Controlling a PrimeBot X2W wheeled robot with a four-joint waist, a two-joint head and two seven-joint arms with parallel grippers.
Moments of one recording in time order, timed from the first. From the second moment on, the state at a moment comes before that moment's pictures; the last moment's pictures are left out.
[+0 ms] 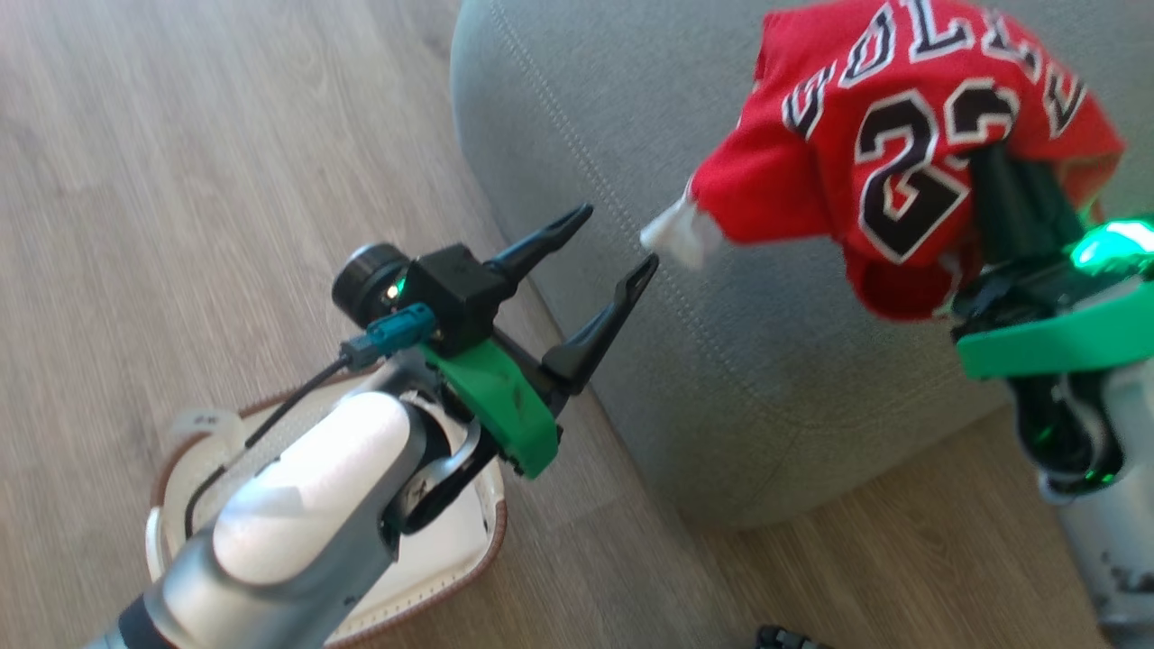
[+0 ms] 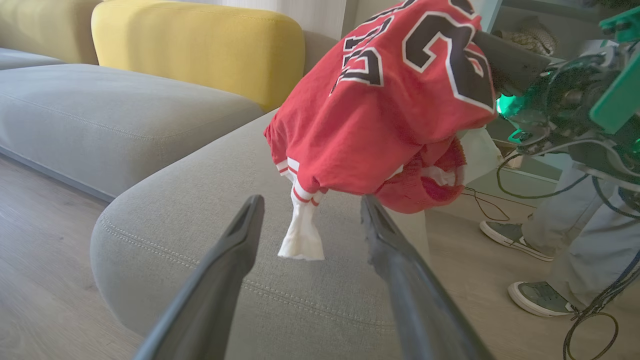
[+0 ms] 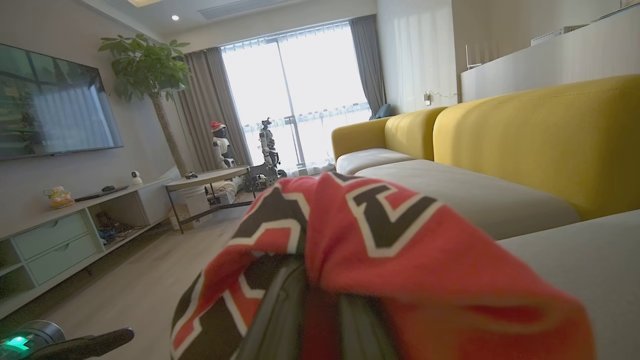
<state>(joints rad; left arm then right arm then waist) -0.59 0.31 -0.83 0.07 -0.56 -0.03 -0.03 -0.36 -0.36 0.22 -0.02 0.70 0.12 -0.25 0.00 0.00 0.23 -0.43</state>
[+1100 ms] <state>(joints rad) -0.84 0.29 -0.90 0.02 -0.49 -0.08 0.02 -0.79 -0.57 0.15 0.40 0.80 0.12 -0.25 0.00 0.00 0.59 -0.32</state>
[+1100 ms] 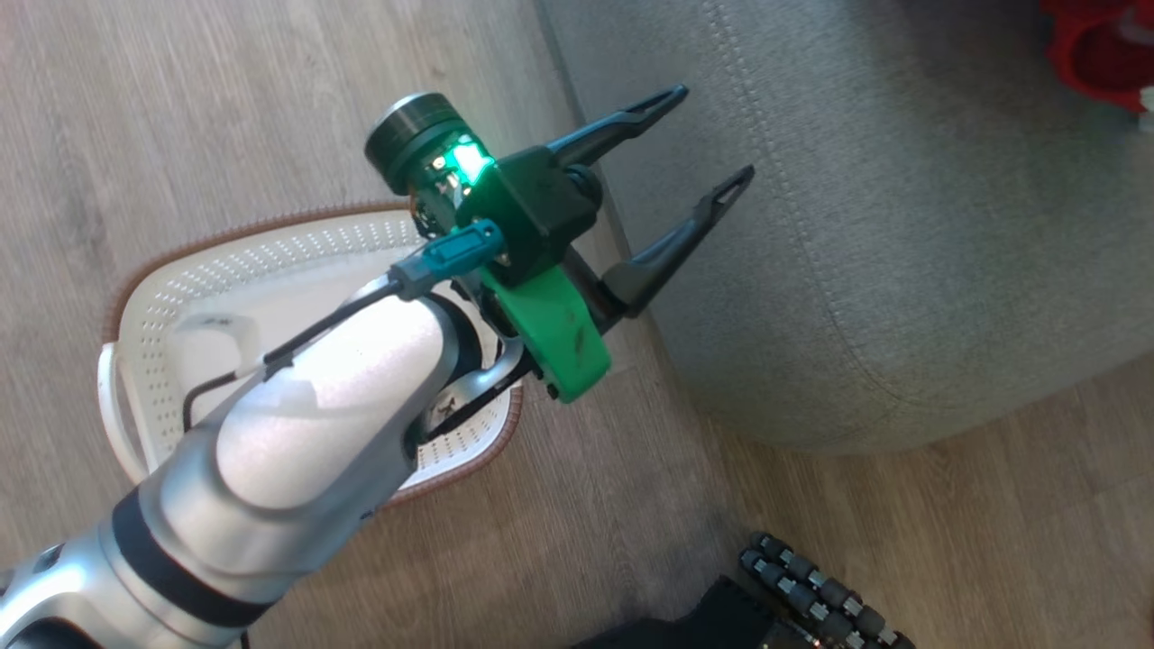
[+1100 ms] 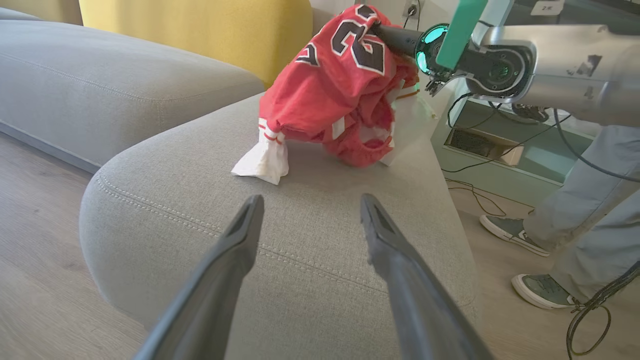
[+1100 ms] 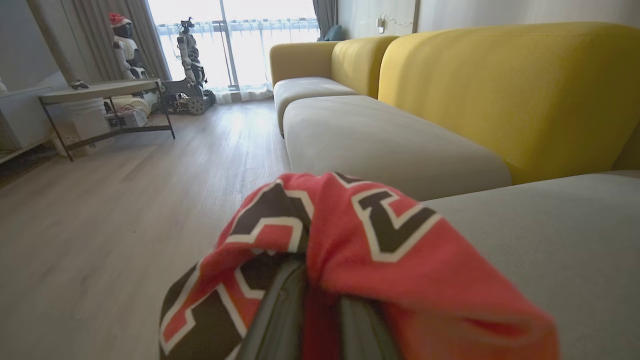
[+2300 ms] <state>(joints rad) -0.82 0.28 -0.93 0.08 -0.52 -0.08 -0.05 -0.84 -0.62 0.43 0.72 0.95 0.12 -0.11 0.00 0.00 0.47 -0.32</state>
